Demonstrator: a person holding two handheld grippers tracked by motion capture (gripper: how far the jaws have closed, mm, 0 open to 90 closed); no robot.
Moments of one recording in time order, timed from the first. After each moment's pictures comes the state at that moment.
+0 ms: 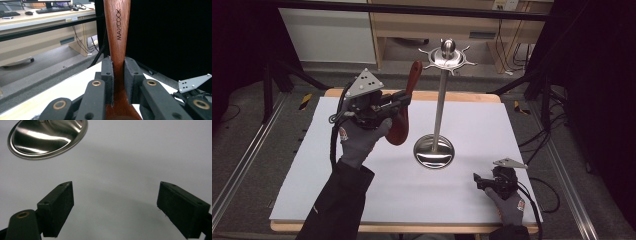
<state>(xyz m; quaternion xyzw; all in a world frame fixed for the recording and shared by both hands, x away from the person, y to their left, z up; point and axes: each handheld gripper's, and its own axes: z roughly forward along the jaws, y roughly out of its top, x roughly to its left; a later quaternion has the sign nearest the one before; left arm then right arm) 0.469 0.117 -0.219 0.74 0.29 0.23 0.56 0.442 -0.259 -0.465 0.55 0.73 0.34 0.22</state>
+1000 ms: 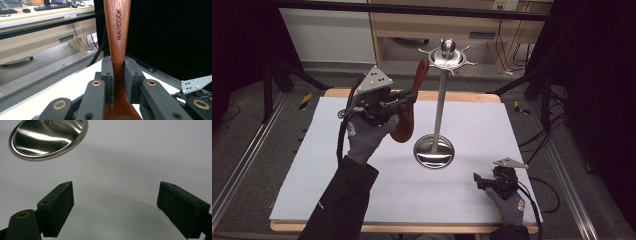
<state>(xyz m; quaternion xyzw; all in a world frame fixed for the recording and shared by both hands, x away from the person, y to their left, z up) 0.481 0.104 -0.220 0.75 0.29 0.23 0.56 0.442 -0.260 -0.465 0.55 0.73 0.35 0.22</state>
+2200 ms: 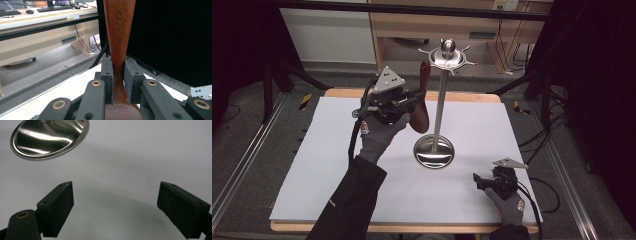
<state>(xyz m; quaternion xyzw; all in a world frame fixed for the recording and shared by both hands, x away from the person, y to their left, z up) 0.496 0.082 -0.232 0.74 0.30 0.24 0.56 0.441 -0.259 -0.465 0.55 0.73 0.35 0.21</state>
